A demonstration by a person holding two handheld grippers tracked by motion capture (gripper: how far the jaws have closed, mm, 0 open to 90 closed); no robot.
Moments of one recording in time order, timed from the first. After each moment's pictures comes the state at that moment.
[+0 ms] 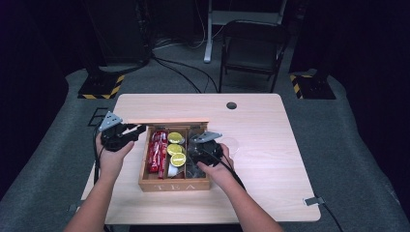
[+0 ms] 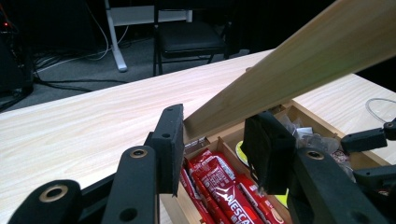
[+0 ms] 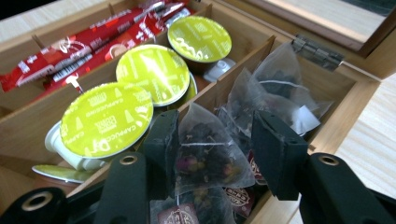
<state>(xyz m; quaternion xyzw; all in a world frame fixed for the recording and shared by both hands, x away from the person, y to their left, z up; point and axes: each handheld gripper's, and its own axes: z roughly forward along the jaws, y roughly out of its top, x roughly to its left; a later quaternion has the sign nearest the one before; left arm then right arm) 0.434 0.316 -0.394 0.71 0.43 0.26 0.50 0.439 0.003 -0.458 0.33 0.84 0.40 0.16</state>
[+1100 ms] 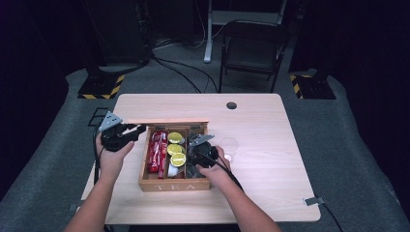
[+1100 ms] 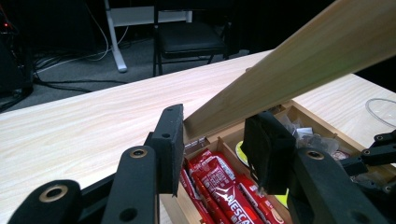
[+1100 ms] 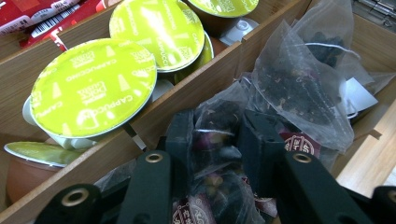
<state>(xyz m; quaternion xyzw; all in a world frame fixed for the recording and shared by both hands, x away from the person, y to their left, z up) 0.434 0.317 -0.394 0.71 0.42 0.26 0.50 0.446 0.015 -0.478 0.32 0.86 0.36 0.15</state>
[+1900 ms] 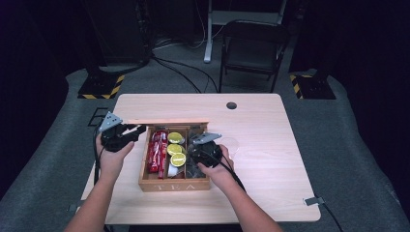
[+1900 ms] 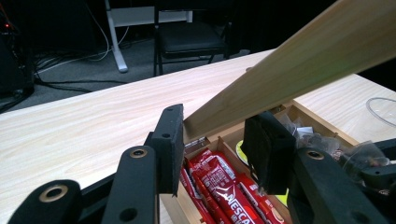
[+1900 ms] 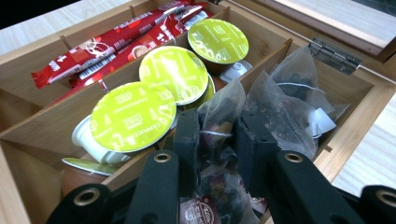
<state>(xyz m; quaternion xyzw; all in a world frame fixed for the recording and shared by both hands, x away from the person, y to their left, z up) 0.433 0.317 -0.395 0.71 0.42 0.26 0.50 0.431 0.003 -0.450 0.31 0.84 0.41 0.15</state>
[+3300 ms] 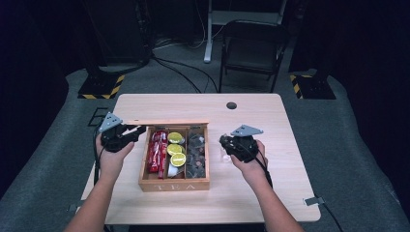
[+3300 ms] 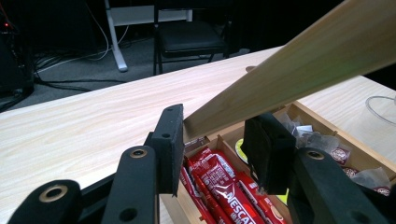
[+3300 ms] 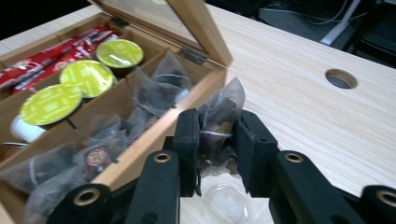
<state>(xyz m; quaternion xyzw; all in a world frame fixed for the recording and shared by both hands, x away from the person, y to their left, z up) 0.432 0.316 -0.395 0.71 0.42 0.26 0.50 0.427 -0.095 -0.416 0.38 0.79 0.43 0.22</state>
